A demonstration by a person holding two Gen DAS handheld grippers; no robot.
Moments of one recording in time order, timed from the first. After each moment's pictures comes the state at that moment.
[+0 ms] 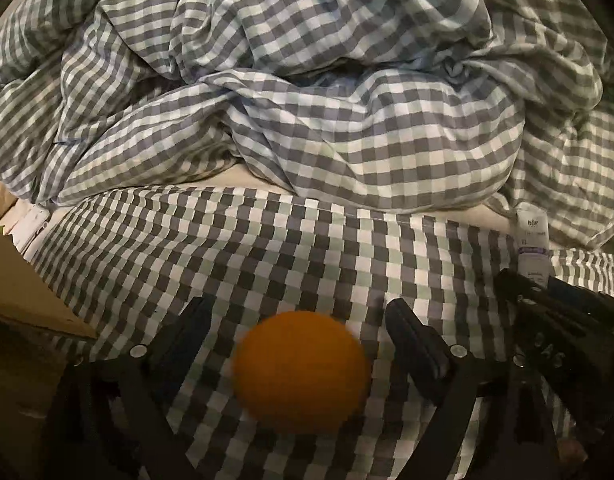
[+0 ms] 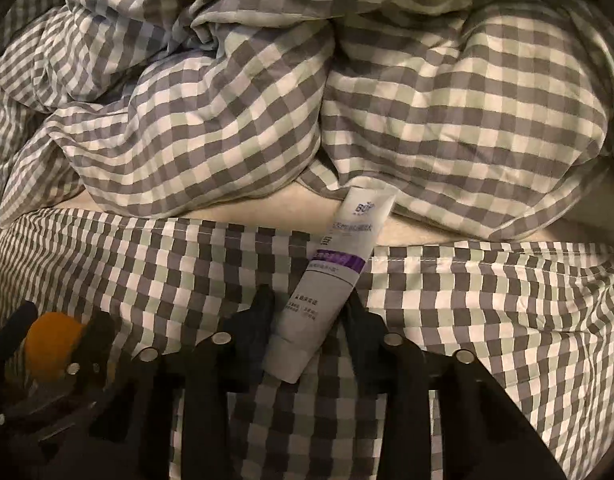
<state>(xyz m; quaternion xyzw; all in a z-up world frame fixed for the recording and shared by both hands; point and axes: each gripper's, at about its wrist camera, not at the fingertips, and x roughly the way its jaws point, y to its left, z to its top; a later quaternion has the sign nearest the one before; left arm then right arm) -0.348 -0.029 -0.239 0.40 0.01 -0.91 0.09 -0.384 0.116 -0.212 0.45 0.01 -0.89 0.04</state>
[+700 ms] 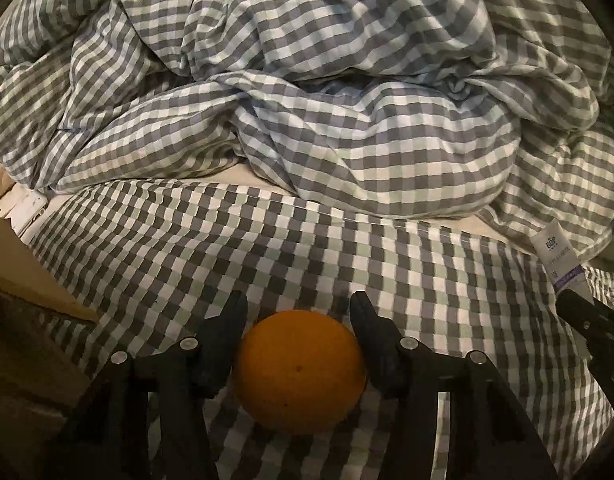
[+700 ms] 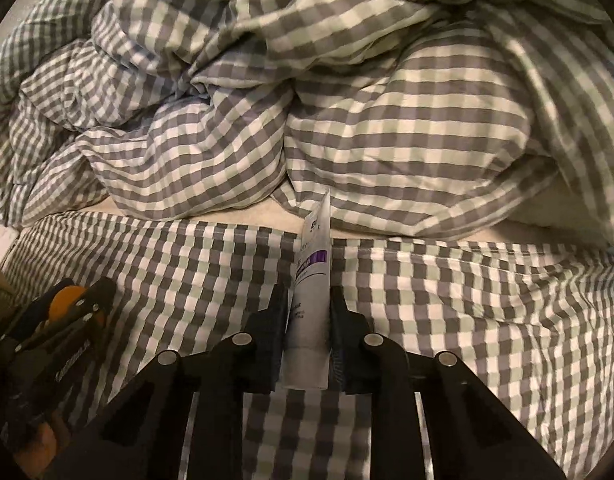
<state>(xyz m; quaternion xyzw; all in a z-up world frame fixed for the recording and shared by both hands) -0.337 -0.035 -0.233 0.39 0.04 -0.92 0.08 -0.331 0.158 -0.178 0.40 0.01 -0.91 0.06</state>
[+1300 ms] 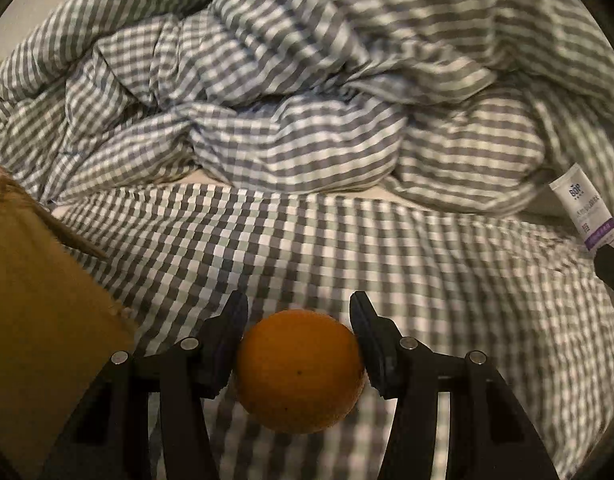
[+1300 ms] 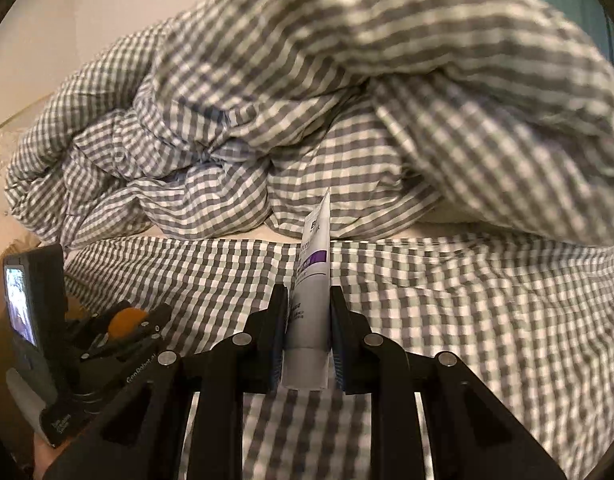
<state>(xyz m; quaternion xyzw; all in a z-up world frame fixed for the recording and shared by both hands) -0.267 0.027 -0.186 0.39 0.01 -0.92 0.03 -0.240 0.217 -0.108 0.34 -0.03 -0.94 0.07</state>
